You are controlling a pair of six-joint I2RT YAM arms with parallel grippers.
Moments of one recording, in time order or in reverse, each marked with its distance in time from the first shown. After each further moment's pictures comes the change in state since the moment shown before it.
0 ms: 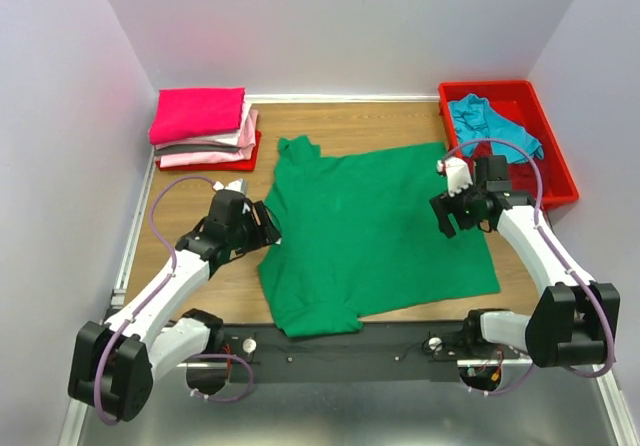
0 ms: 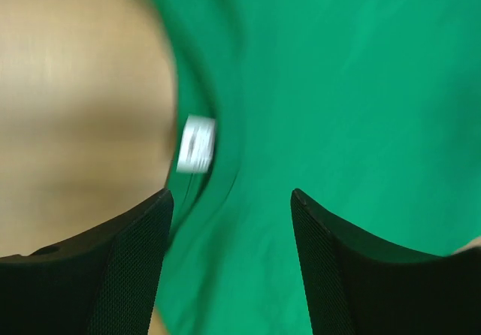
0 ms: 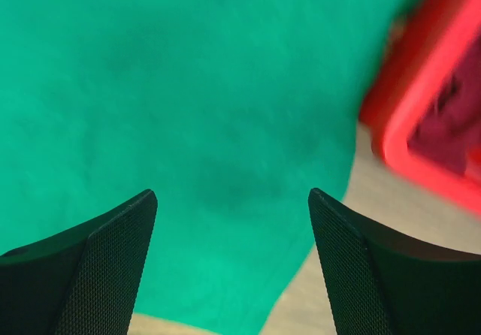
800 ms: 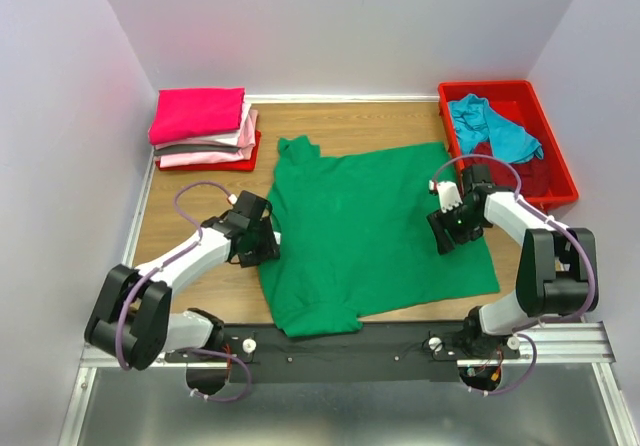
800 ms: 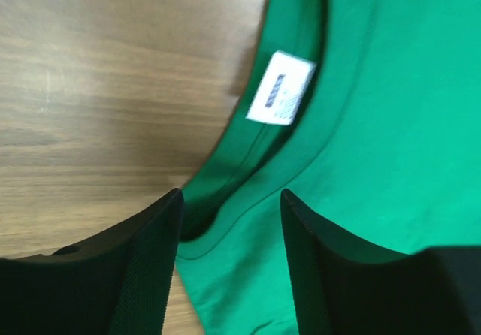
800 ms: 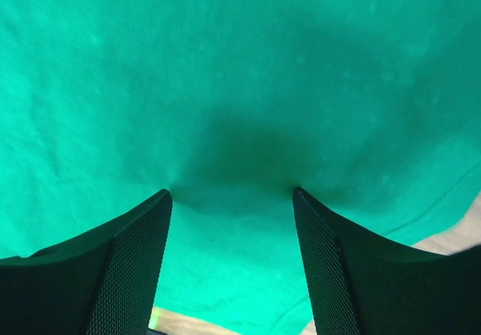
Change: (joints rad) left arm -0.084 0.256 0.040 -0.176 -0.082 -0.087; right arm -0.056 0.267 -0.045 -0.064 -0.006 -0.006
